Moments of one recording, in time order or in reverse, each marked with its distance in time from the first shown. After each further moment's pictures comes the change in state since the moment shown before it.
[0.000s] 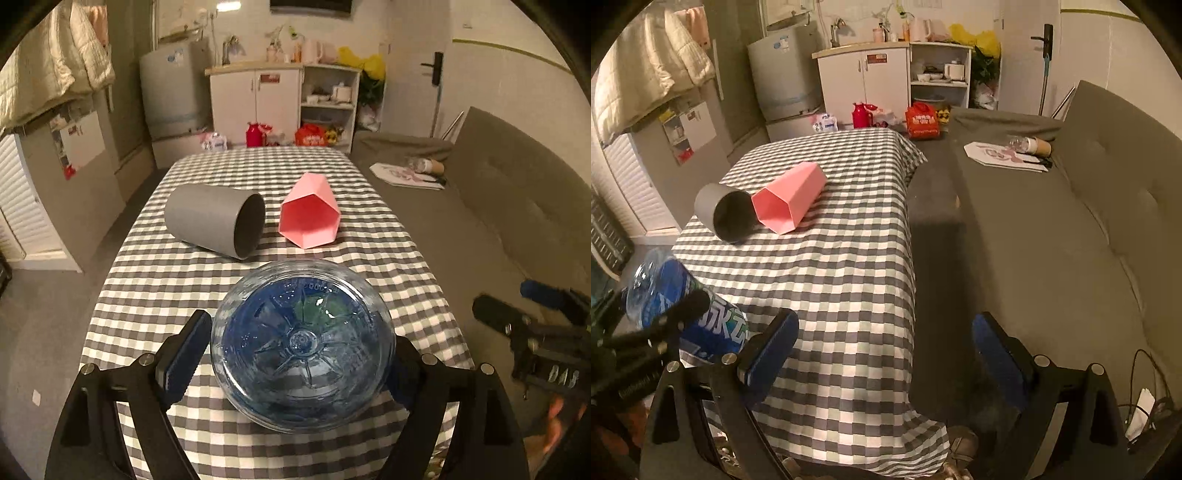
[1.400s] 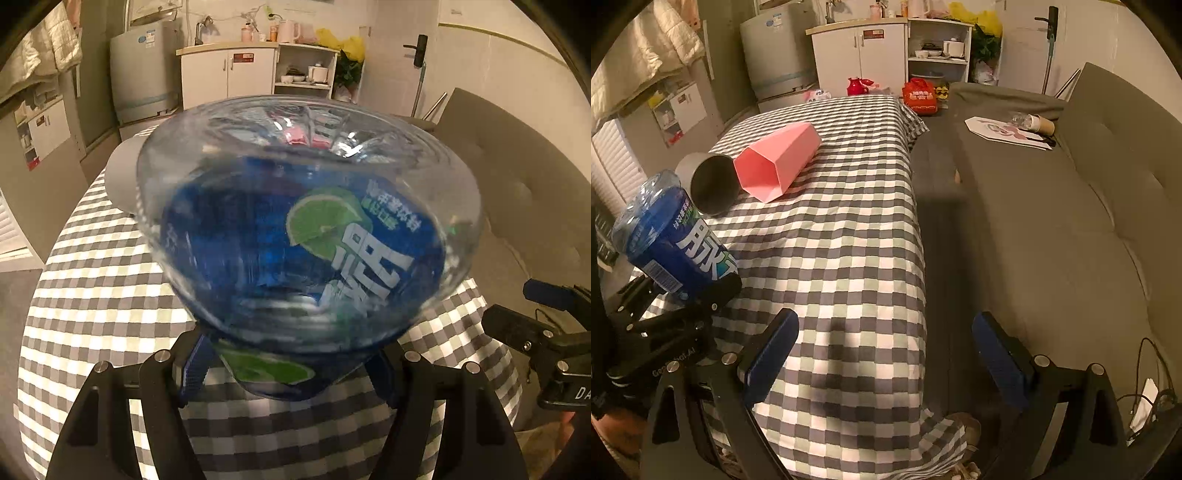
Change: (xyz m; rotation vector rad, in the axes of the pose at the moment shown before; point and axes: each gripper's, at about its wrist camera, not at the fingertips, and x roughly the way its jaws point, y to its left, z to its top) left arm 0.075 -0.001 -0.013 0.023 0.068 -0.110; right arm 0.045 0.012 -0.012 0.004 0.097 -0.020
